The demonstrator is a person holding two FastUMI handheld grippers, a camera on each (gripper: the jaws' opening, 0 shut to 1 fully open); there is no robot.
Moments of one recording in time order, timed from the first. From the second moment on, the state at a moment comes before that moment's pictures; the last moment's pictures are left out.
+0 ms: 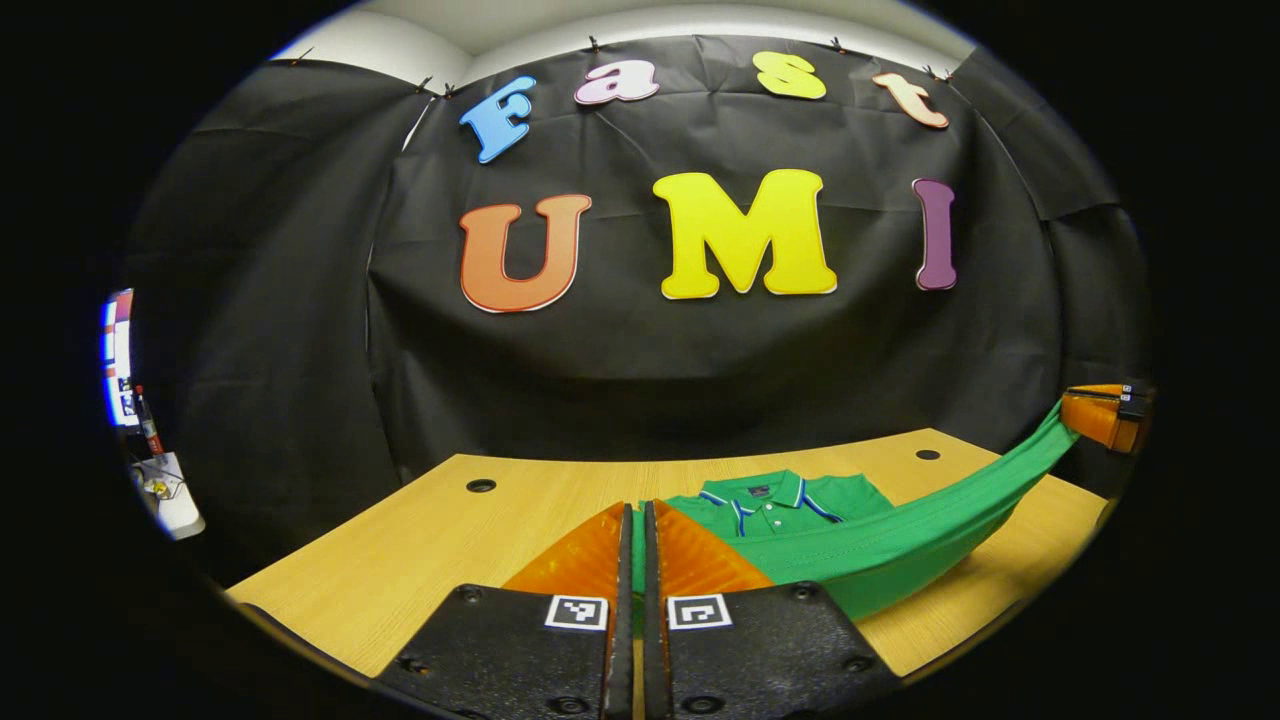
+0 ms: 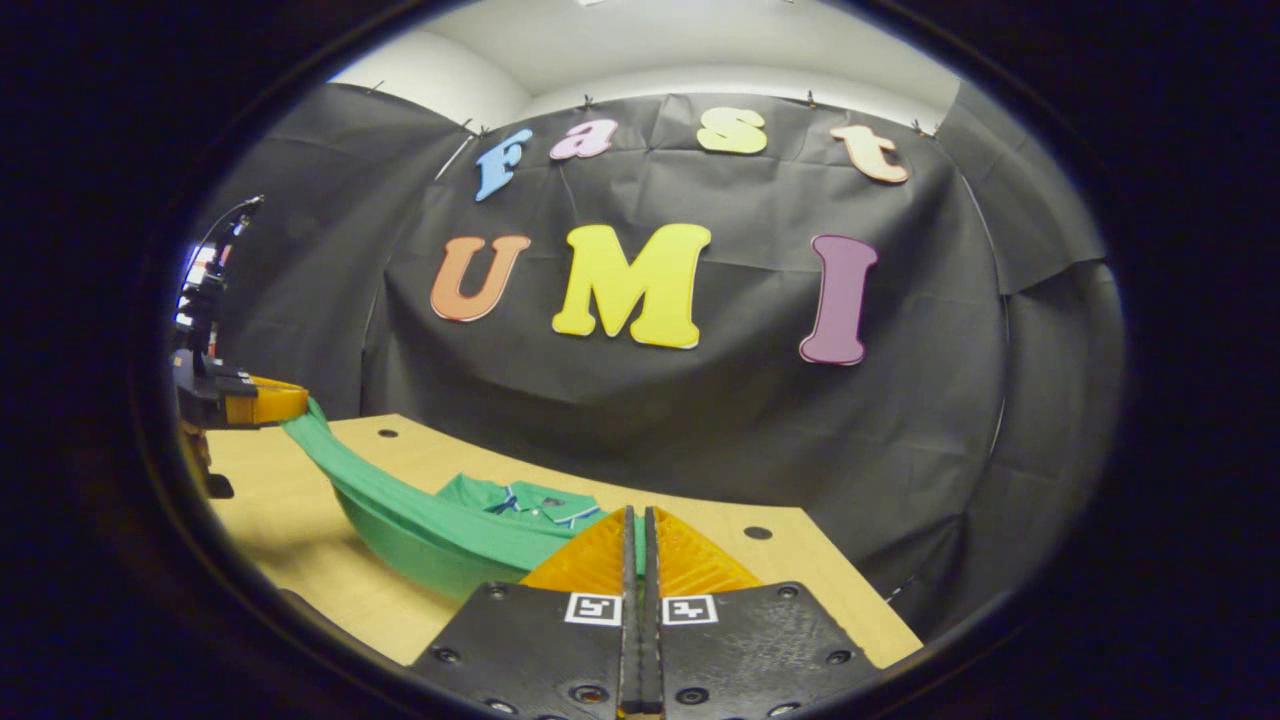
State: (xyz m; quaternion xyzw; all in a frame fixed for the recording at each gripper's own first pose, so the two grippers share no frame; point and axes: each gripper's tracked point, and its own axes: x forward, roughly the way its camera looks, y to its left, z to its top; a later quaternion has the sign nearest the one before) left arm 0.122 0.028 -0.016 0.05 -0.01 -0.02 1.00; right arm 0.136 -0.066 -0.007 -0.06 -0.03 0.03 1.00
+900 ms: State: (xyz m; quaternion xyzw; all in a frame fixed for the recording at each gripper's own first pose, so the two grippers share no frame) left arm 0.434 0.012 -0.055 0.02 0.05 -0.04 1.00; right arm 0.480 -0.065 -0.045 0.01 0.05 -0.06 1.00
